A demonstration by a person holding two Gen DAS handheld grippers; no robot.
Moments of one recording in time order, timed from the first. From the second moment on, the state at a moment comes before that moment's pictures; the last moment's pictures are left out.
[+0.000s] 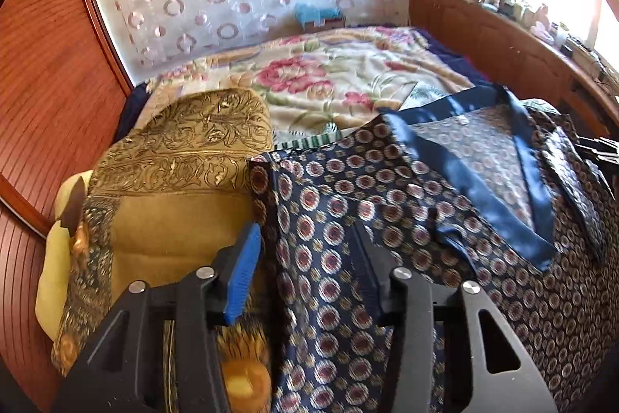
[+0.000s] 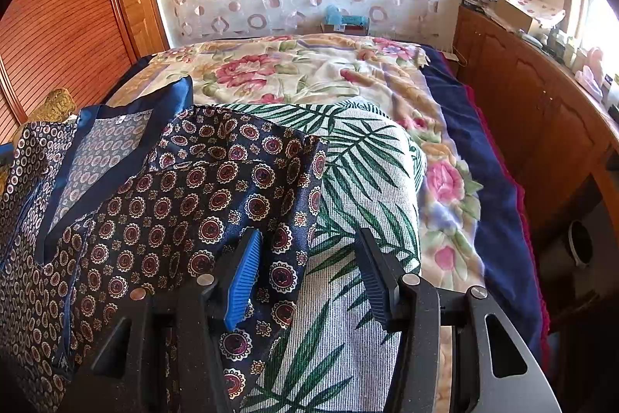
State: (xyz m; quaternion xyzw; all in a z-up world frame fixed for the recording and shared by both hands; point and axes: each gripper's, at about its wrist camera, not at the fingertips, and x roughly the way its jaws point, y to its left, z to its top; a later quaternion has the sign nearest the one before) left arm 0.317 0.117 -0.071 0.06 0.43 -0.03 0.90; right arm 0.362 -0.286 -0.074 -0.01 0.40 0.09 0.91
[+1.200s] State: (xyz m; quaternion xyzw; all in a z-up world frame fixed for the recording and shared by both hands) left arm 0.336 0.129 -0.079 0.07 0.43 -0.03 0.90; right arm 0.382 -0.280 -0.071 -0.03 0.41 0.10 0.91
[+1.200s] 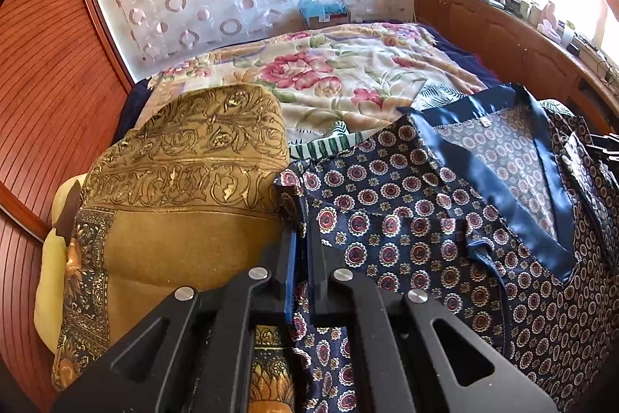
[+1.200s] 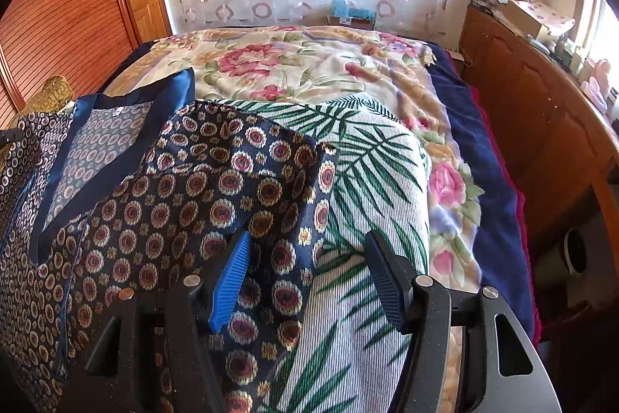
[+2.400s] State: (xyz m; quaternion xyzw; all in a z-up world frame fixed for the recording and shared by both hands) left arm 0.005 0.168 0.019 -0.01 0.26 -0.05 0.96; right arm 0.037 -0.314 0.009 0.00 0.26 0.16 0.95
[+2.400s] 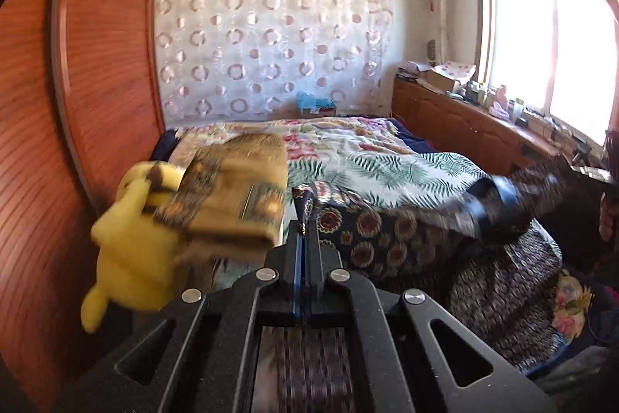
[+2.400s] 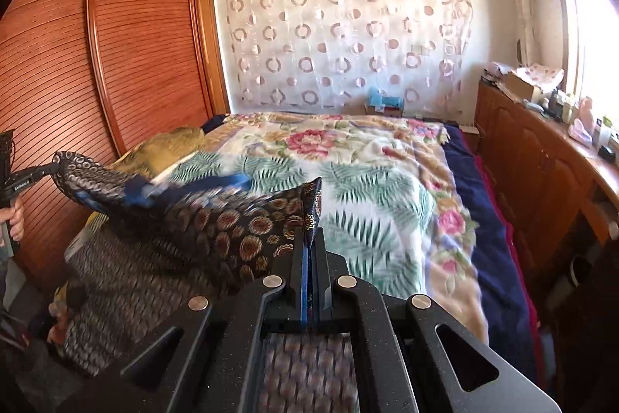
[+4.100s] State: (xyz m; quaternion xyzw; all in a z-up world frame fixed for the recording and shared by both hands) left arm 0.065 0.179 -0.082 -0.04 0.37 -0.03 0.93; right arm 0.054 -0.326 -0.053 0.01 0.37 0.10 0.92
